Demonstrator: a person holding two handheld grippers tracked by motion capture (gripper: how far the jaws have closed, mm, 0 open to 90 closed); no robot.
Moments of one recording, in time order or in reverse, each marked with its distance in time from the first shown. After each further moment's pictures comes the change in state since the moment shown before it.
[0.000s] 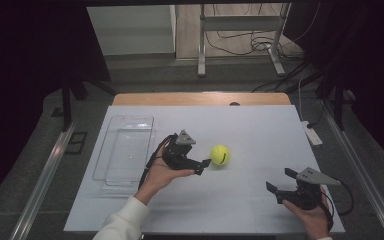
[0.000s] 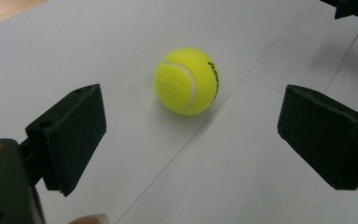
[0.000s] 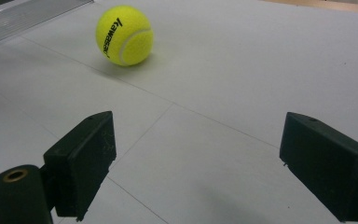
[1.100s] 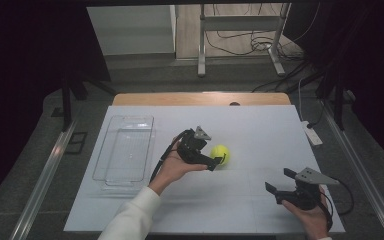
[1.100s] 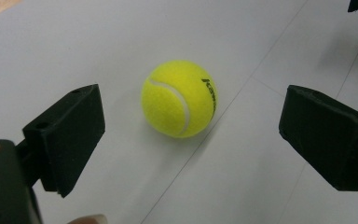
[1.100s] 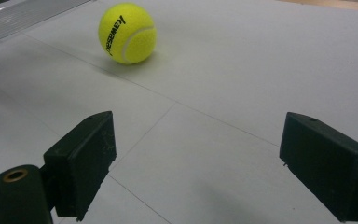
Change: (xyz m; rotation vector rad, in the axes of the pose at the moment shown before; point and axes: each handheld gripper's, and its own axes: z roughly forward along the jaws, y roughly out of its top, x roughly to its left) left arm -0.005 0.025 0.034 0.072 -0.010 0.043; right arm 0.001 0.000 0.002 0.006 0.007 -0.009
